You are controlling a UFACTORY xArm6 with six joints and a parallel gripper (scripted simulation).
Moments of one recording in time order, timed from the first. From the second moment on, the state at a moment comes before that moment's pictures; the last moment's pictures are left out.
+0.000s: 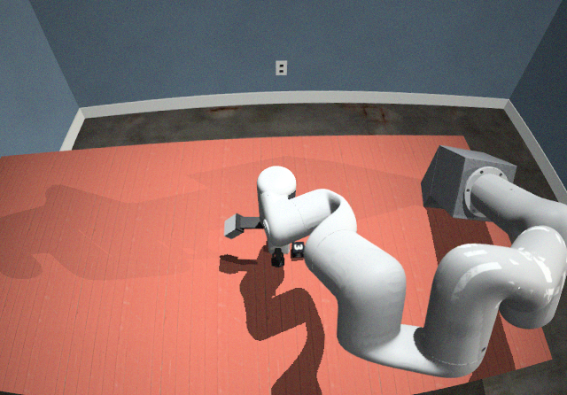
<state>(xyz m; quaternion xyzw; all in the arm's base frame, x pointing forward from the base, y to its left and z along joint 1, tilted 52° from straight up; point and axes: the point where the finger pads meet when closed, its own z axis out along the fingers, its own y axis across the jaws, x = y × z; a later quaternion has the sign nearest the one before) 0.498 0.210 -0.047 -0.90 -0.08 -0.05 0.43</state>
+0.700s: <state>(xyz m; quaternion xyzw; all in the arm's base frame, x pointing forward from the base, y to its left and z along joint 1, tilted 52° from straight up) 0.498 0.210 -0.047 -0.90 -0.08 -0.05 0.43</state>
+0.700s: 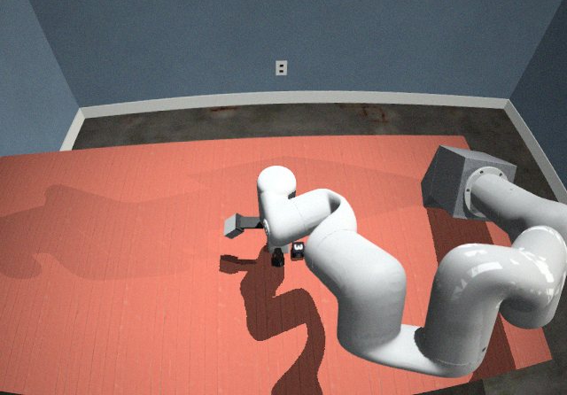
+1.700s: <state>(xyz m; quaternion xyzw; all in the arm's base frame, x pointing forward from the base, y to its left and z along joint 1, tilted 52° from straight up) 0.497 0.164 -0.010 -0.90 -0.08 -0.05 0.43</state>
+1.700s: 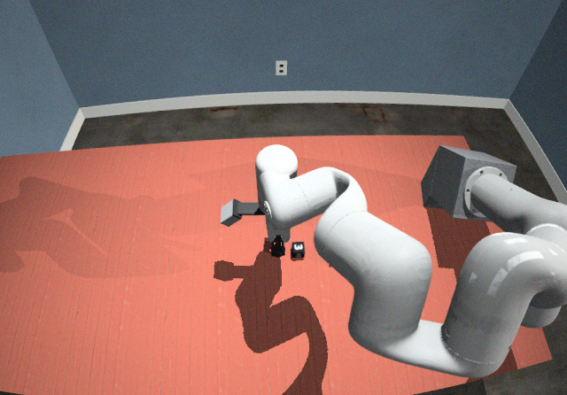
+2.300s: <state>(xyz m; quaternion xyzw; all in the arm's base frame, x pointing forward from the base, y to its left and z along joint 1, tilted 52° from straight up) 0.489 0.161 -0.010 -0.88 -0.18 -0.09 0.42</state>
